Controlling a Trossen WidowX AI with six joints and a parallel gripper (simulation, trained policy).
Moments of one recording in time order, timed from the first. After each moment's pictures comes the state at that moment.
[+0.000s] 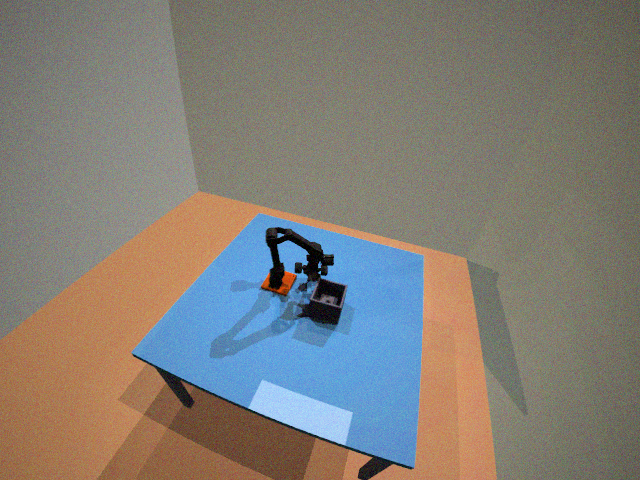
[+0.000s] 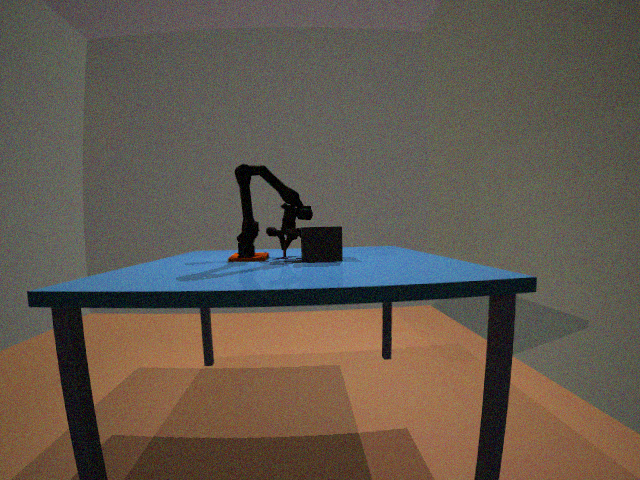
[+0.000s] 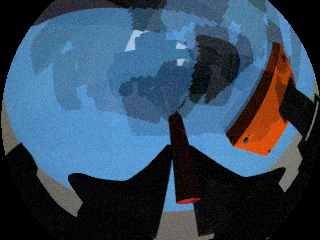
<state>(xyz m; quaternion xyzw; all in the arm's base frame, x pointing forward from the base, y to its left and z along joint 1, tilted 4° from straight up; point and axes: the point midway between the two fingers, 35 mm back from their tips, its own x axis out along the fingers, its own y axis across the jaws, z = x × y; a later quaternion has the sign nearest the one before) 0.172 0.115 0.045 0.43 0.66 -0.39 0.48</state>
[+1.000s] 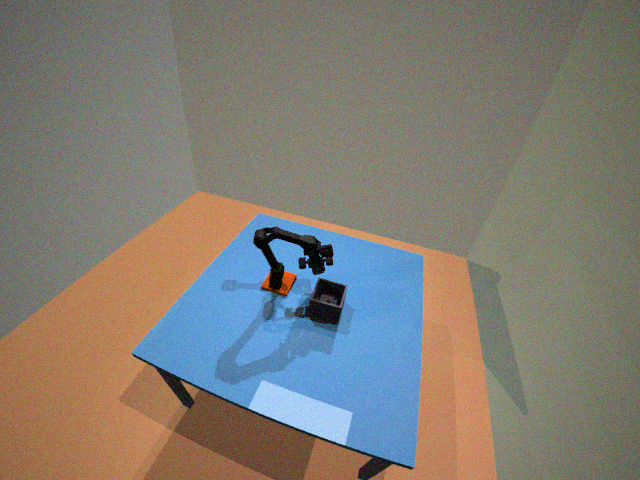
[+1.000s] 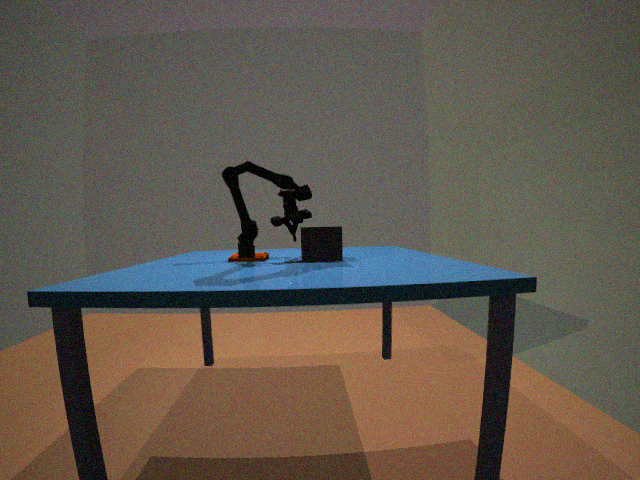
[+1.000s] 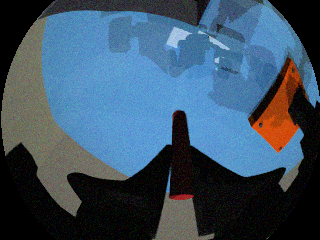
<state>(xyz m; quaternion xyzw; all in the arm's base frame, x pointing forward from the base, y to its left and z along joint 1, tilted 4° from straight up) 0.207 0.122 0.120 0.52 0.61 -0.26 0.53</state>
